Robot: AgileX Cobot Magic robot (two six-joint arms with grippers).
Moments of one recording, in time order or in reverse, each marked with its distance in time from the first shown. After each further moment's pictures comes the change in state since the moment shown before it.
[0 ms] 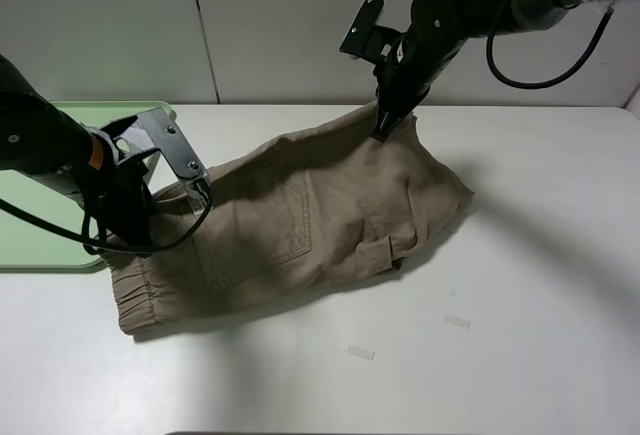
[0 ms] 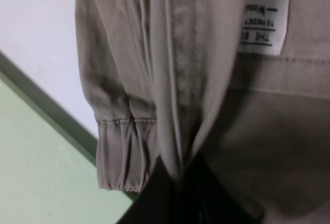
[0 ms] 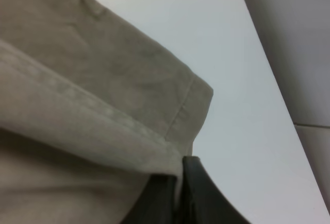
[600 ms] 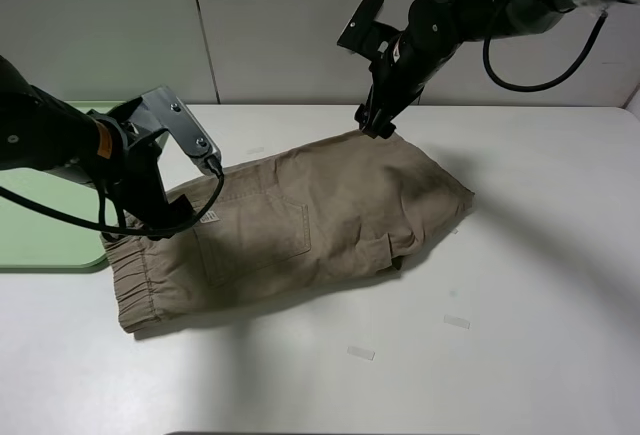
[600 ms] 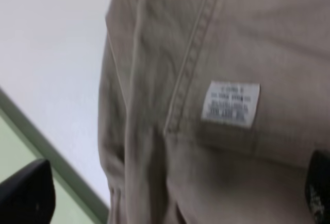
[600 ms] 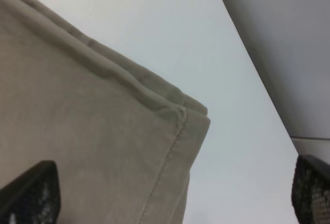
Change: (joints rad) left arm 0.000 0.000 0.000 0.000 -0.175 -0.045; right arm 0.000 0.008 -0.002 -0.008 -0.055 0.067
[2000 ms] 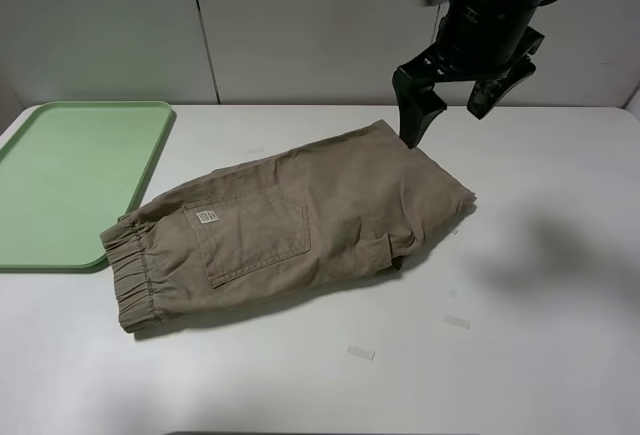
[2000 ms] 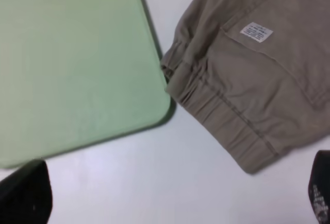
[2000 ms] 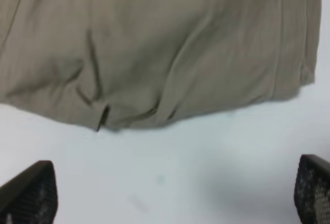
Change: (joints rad) left arm 0.000 -0.903 -0.092 -0.195 0.902 -0.305; right arm 0.000 -0.332 -0.003 0.349 0.802 0.325
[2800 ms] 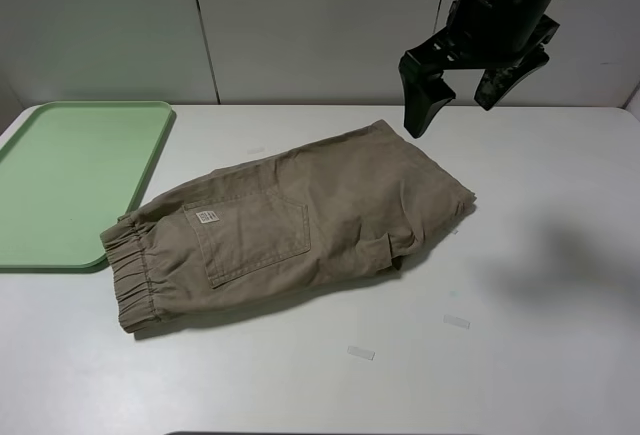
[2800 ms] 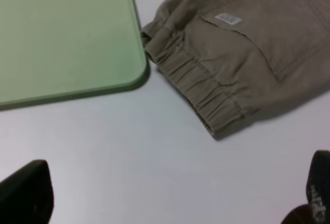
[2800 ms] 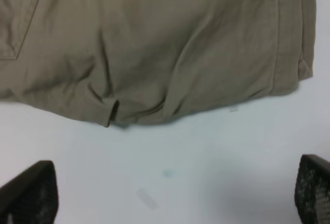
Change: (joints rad) left arm 0.000 -0.680 0.253 -0.096 0.174 -0.041; right arm 0.000 -0.044 0.013 0.004 0.002 0.010
